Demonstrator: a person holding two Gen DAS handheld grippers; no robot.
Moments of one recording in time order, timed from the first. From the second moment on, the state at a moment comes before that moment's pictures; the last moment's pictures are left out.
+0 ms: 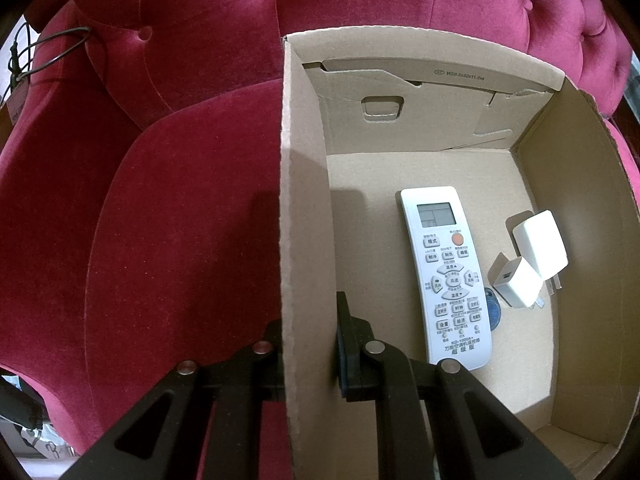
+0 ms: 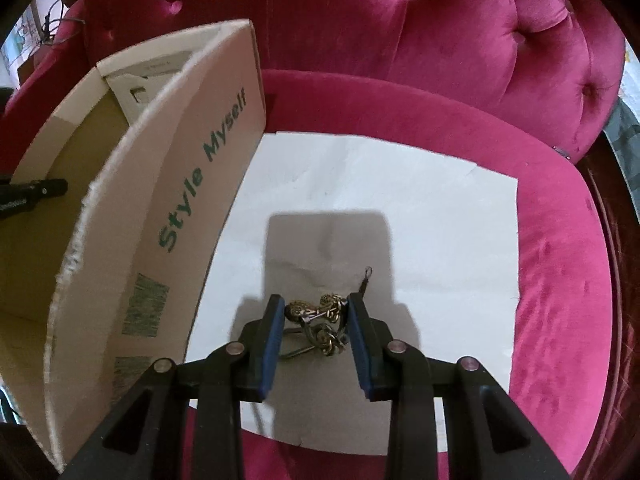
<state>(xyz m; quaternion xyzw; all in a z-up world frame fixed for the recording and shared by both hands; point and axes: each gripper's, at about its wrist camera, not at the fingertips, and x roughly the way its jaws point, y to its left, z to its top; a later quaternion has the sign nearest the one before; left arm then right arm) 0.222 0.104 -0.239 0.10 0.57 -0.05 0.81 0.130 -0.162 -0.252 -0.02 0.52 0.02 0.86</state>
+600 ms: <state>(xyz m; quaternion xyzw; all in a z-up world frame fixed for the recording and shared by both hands) 0.222 0.103 -0.238 0.11 0.57 -0.05 0.81 0.128 -0.159 -0.202 -0.03 0.48 0.00 0.88</state>
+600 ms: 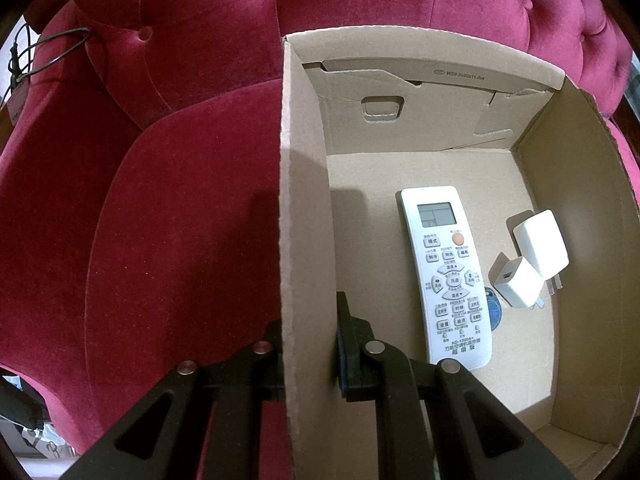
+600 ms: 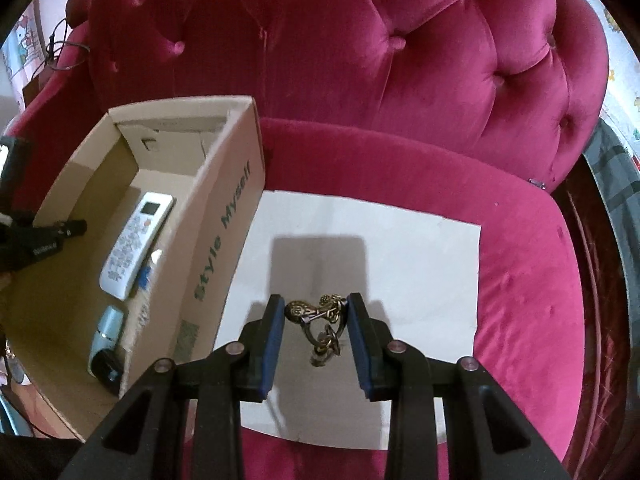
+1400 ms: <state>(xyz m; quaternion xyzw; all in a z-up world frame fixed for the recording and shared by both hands) 0.222 0.102 -0.238 0.11 0.57 -0.04 0.81 0.152 -0.110 -0.101 -0.06 0.43 0.02 0.90</state>
